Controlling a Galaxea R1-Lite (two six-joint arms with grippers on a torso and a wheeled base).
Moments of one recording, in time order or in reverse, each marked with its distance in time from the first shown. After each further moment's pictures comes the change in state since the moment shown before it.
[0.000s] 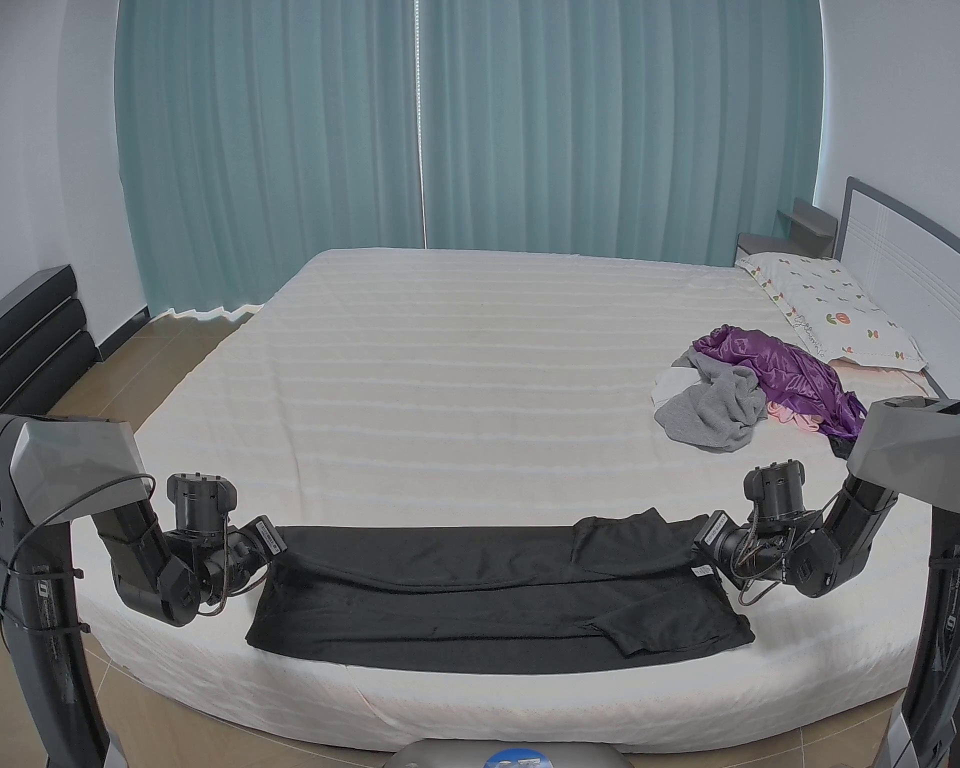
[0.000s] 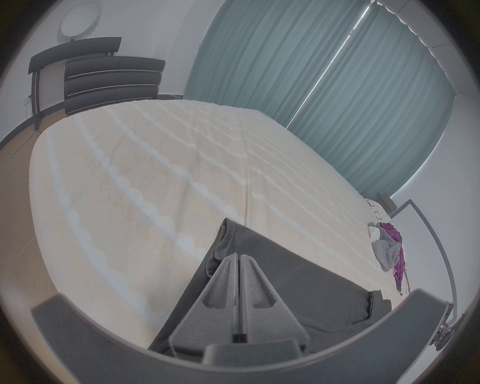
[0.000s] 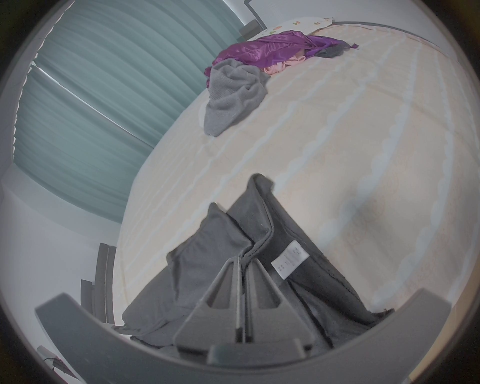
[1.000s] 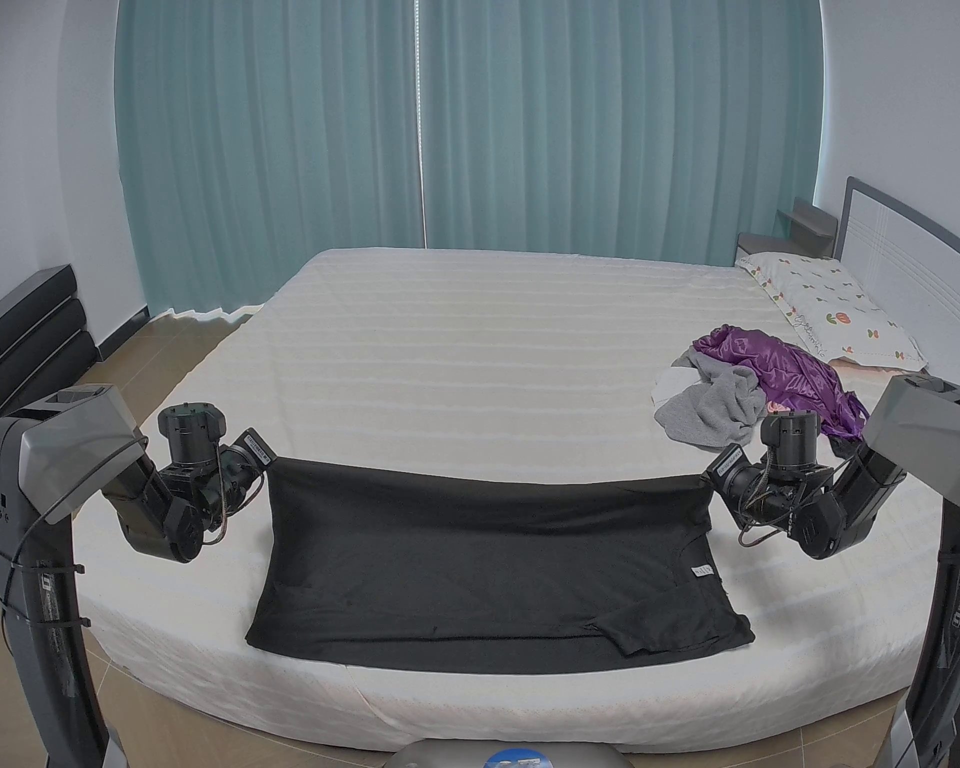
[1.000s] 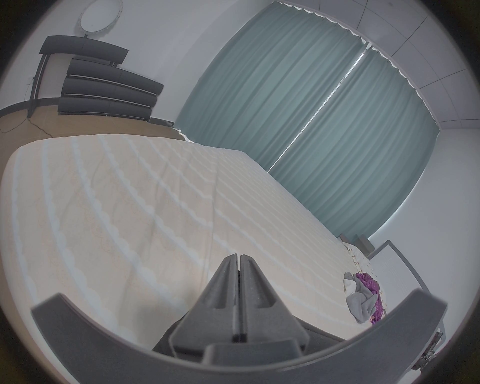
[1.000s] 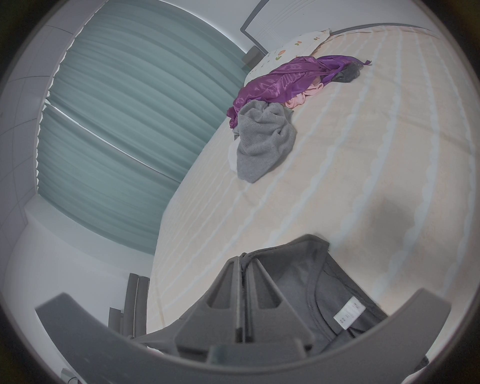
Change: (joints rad) left arm 0.053 0.036 -0.337 0.016 -0.015 -0.068; right arm -0.050 -0.030 -0.156 -0.058 0.002 0.093
